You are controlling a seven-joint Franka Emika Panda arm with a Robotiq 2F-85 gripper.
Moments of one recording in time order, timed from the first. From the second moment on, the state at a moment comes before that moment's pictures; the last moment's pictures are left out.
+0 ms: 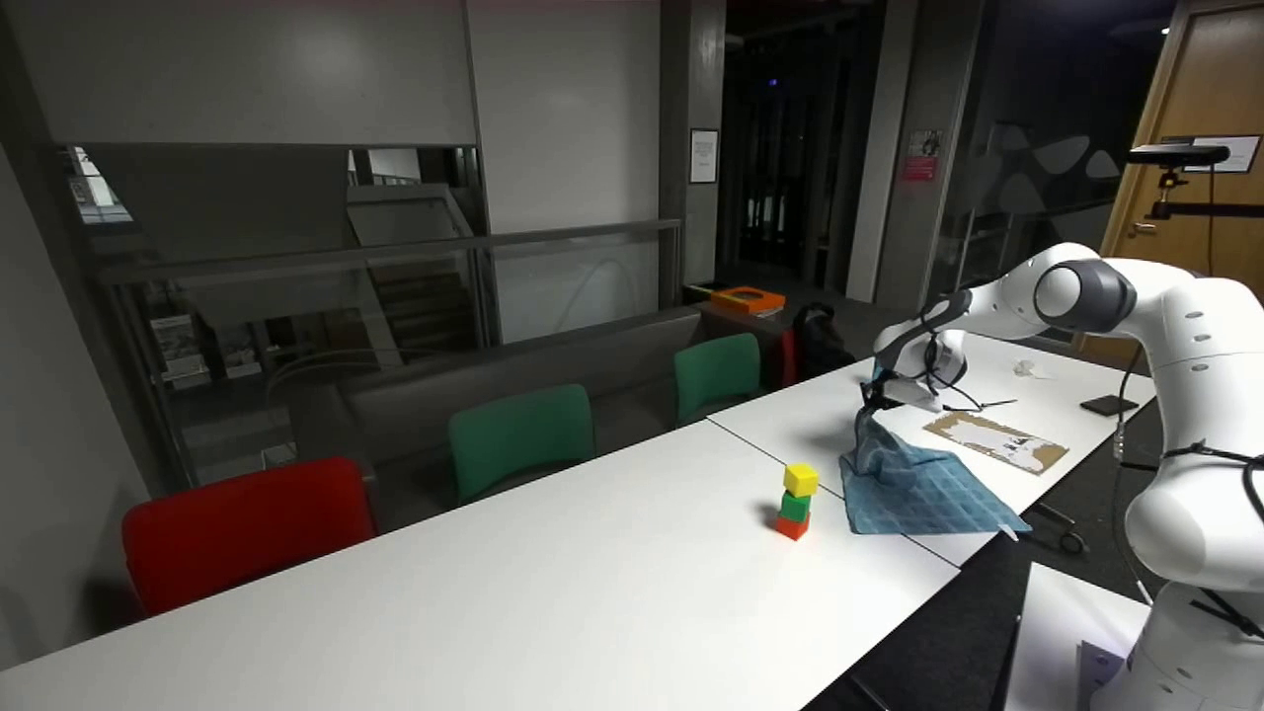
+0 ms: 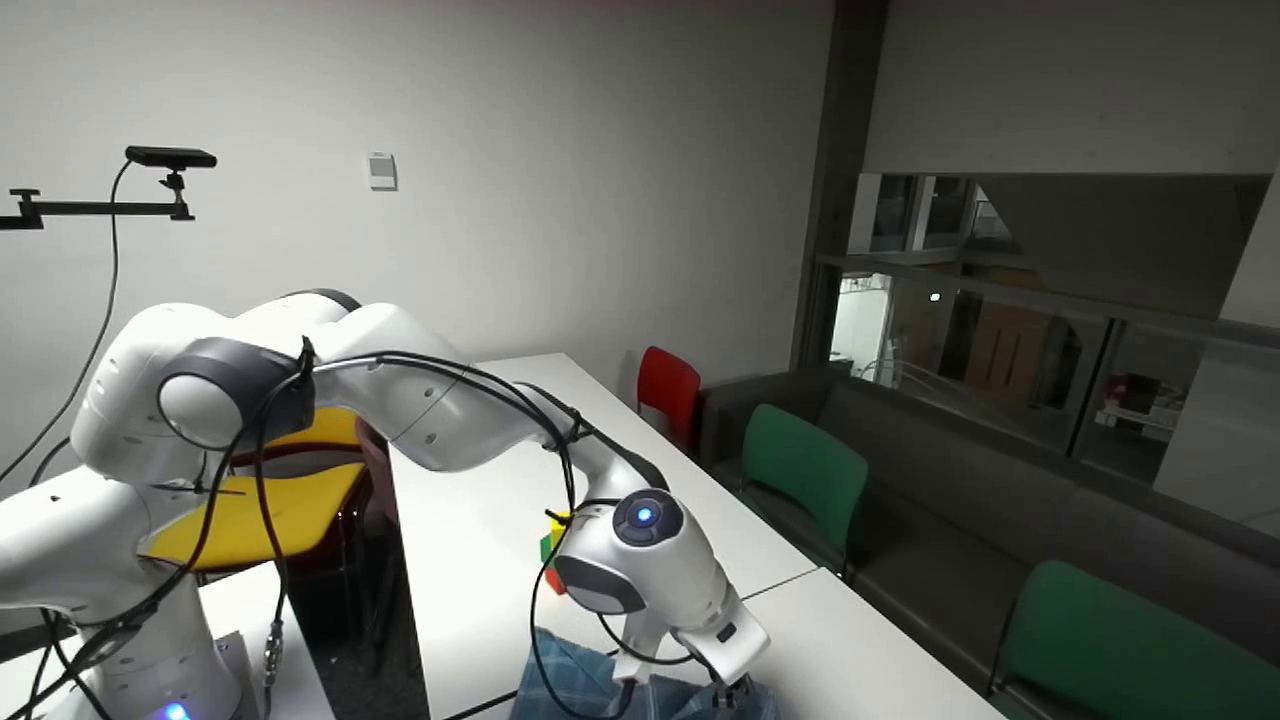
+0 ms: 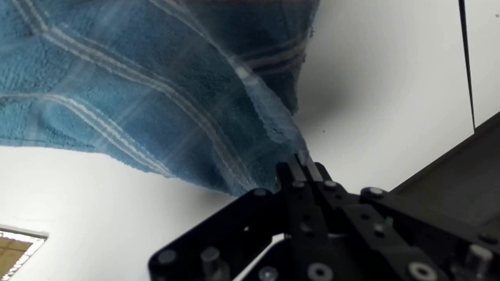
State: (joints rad) arm -0.92 0.67 0.17 -1.74 0.39 2.80 -0.14
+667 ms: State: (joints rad) arm -0.61 0.67 -0.12 -1.52 0.40 2.54 0.48
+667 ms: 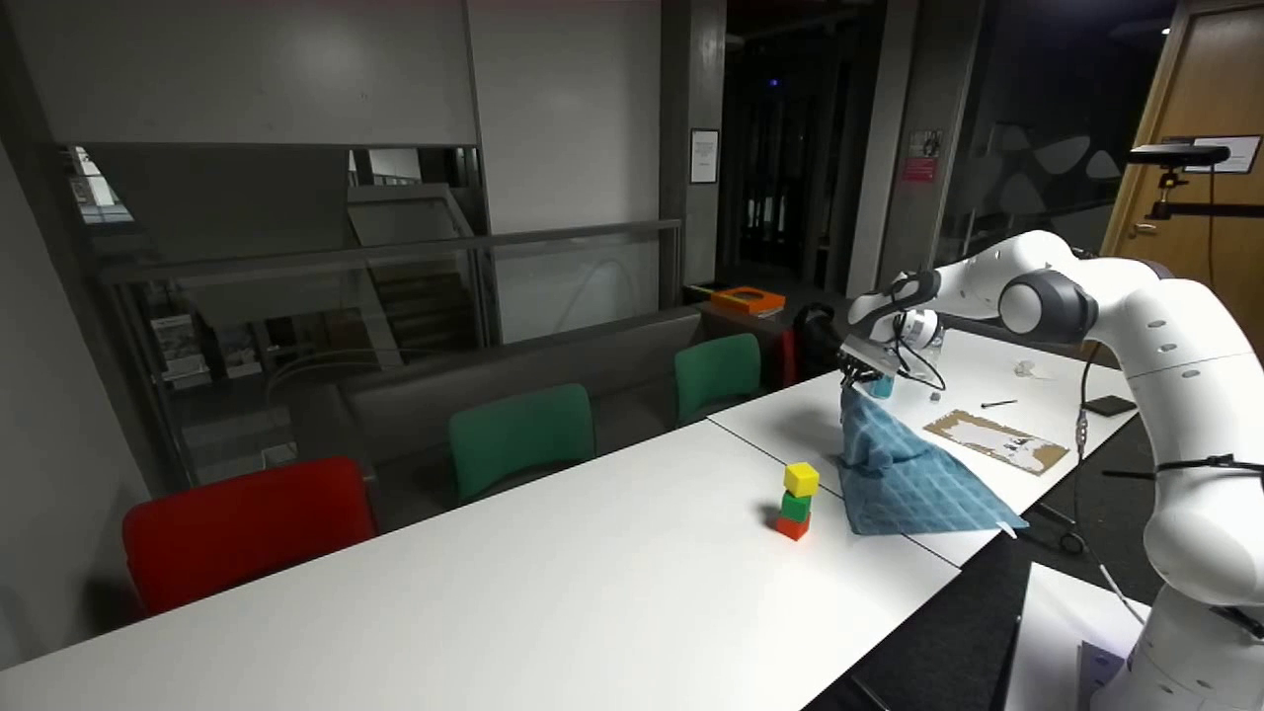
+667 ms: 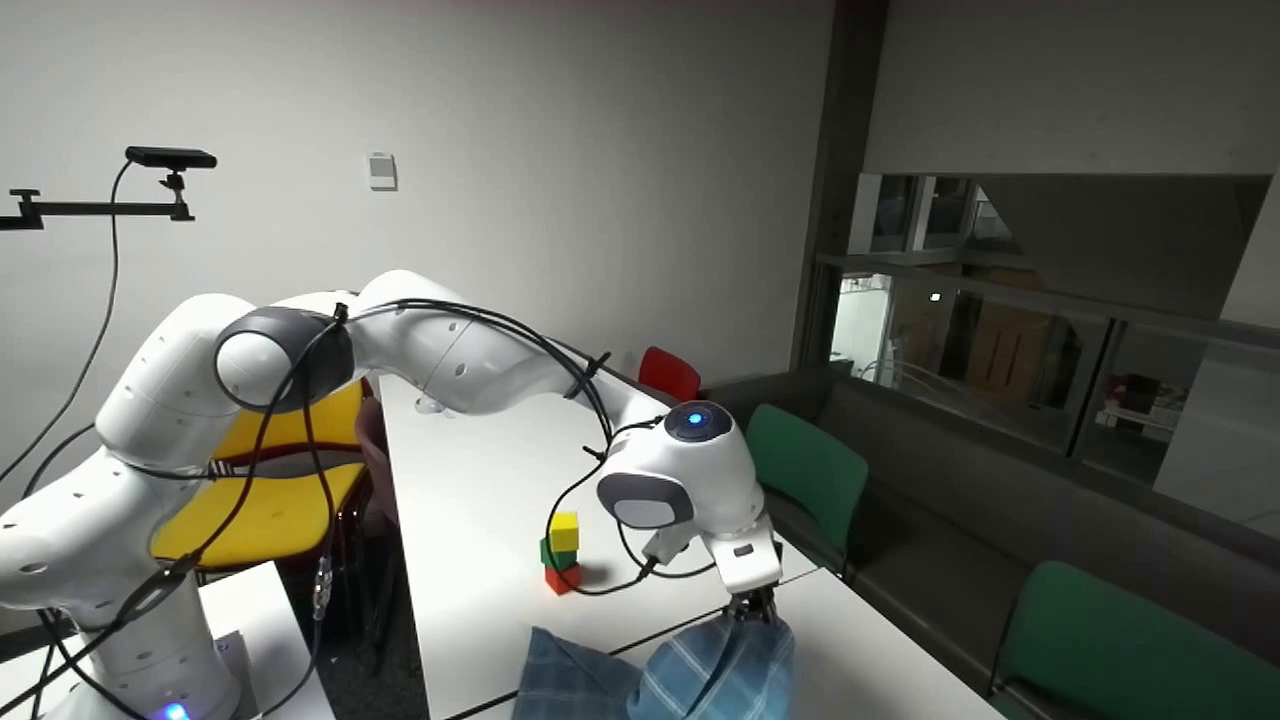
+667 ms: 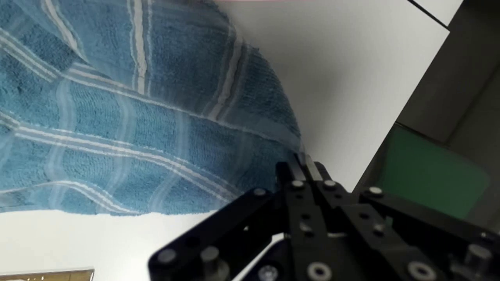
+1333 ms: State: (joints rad) arm -0.59 0.73 -0.19 -1.42 0.45 2.45 0.56
